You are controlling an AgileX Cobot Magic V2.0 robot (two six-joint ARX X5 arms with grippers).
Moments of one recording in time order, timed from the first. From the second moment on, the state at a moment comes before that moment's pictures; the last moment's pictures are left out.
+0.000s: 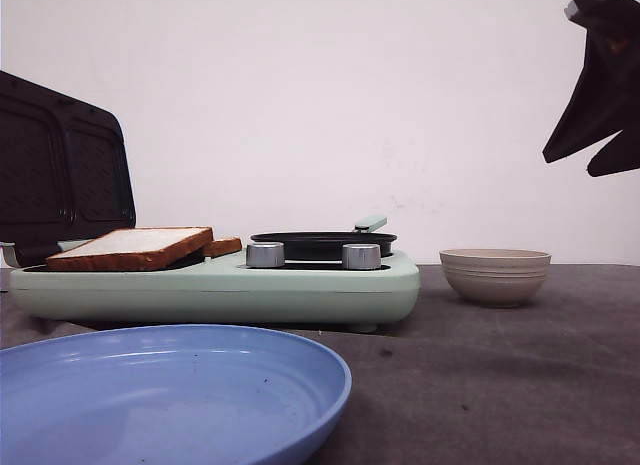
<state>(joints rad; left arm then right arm) 0.37 1.47 1.25 -0.35 0.60 -0.63 0.46 0.73 0.44 -0.18 -0.03 0.30</state>
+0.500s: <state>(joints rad) 0.36 1.49 1.25 -0.32 0.61 -0.65 0.46 0.73 0.44 -0.18 -0.03 0.30</state>
